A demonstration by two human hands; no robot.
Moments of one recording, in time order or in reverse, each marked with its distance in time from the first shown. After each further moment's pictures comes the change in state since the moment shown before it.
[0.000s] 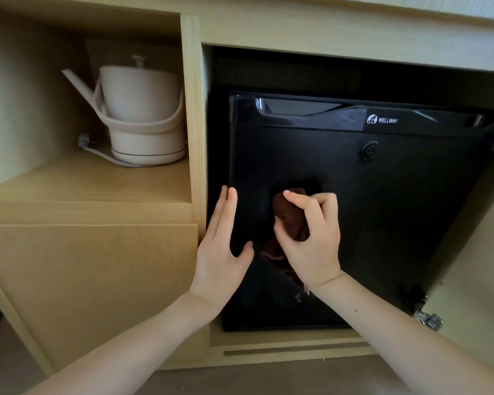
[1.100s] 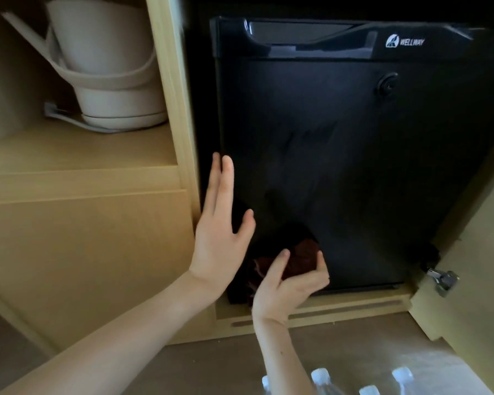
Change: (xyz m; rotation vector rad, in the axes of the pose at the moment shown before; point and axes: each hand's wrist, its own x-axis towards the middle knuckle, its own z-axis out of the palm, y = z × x) left_hand -0.010 -0.002 0.004 0.049 0.016 0.063; right_hand -0.145 -0.038 0.077 0.051 0.528 0.896
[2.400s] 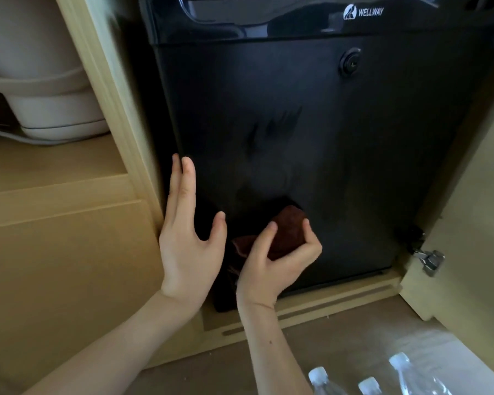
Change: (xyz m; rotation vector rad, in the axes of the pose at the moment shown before) left_hand -0.004 -0.009 0.010 -0.097 0.041 -0.052; right_hand 0.021 -0.012 0.025 0.193 0.103 -0.023
